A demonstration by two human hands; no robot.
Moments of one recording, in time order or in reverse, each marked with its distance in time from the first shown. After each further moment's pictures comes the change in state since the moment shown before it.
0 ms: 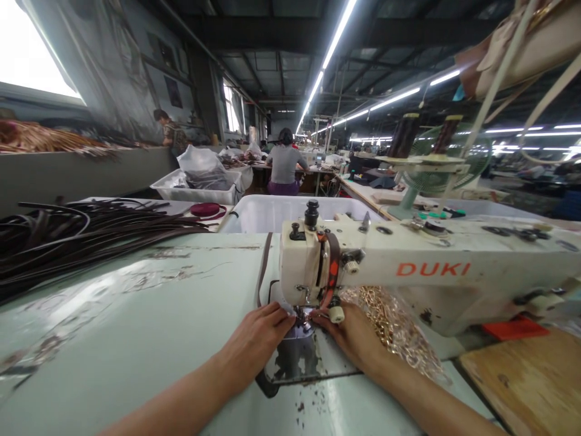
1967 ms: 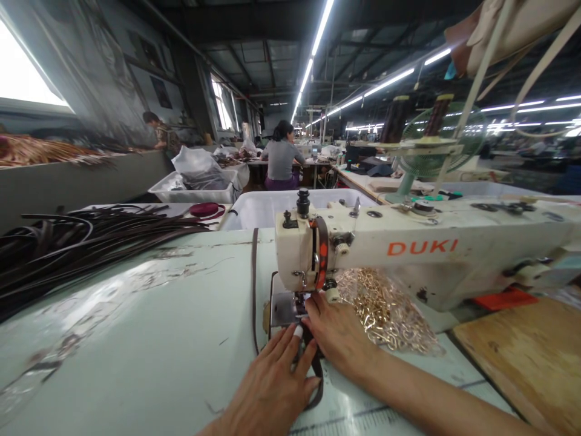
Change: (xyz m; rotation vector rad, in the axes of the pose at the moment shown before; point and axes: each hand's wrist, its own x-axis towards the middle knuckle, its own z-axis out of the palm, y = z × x) left_hand -0.027 0.069 0.003 0.235 -0.069 -0.039; right_hand -0.012 -0.047 0.007 -0.542 -0.115 -0.166
